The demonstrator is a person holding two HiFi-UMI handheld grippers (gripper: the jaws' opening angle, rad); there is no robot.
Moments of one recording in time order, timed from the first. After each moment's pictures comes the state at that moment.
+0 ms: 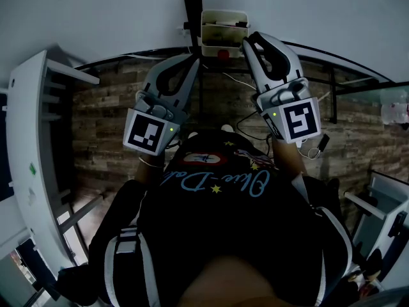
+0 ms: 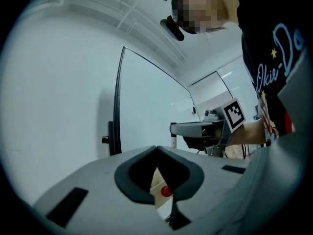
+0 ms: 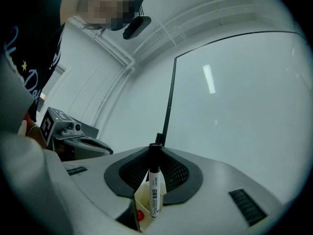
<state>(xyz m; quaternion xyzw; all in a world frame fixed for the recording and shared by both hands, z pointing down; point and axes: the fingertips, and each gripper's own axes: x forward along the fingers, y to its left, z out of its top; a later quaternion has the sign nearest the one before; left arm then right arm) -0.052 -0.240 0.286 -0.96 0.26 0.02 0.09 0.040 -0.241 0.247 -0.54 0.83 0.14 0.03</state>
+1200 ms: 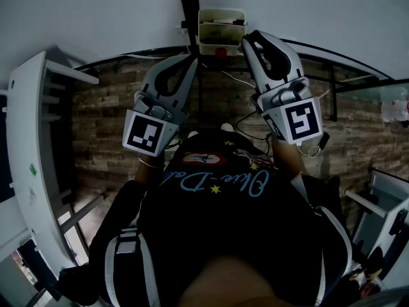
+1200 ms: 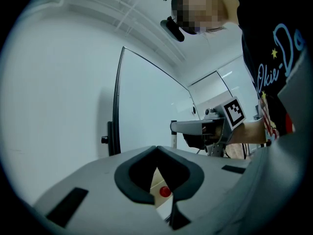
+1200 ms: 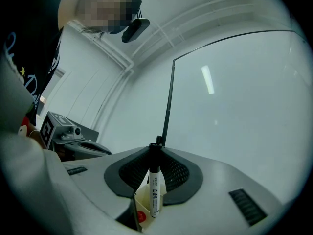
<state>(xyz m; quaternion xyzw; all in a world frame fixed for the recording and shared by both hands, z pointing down) -0.051 -0.237 0.285 -0.96 0.26 0.02 0.09 0.042 -0.235 0.241 -0.53 0.83 0.14 0.05</state>
